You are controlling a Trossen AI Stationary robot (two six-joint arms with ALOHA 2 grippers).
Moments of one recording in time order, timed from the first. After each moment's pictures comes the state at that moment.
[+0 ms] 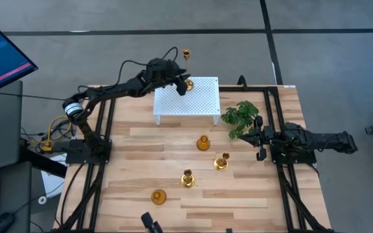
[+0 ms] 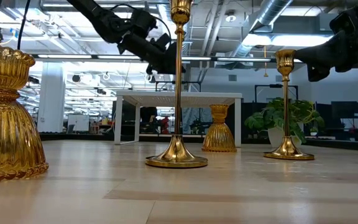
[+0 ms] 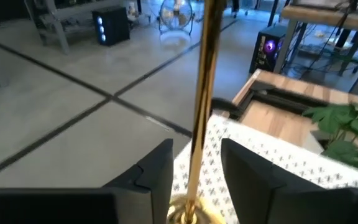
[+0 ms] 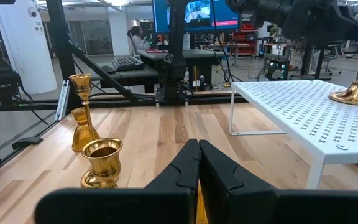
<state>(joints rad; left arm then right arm) 0.60 1.53 1.21 0.24 0.04 0.05 0.01 0.01 0.02 -0.02 0.05 0.02</state>
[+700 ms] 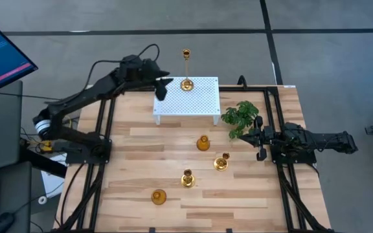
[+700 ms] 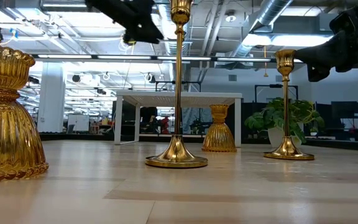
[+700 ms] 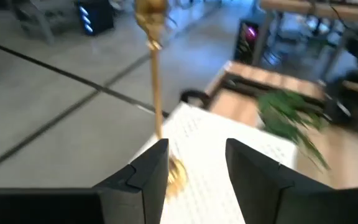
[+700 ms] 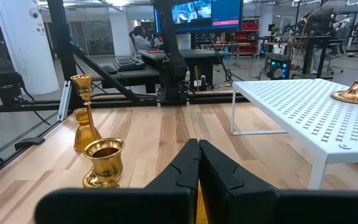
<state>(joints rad) 0.58 1.13 1.21 -0.26 0.09 0.07 0.01 0.01 0.02 -0.02 0.05 0.03</state>
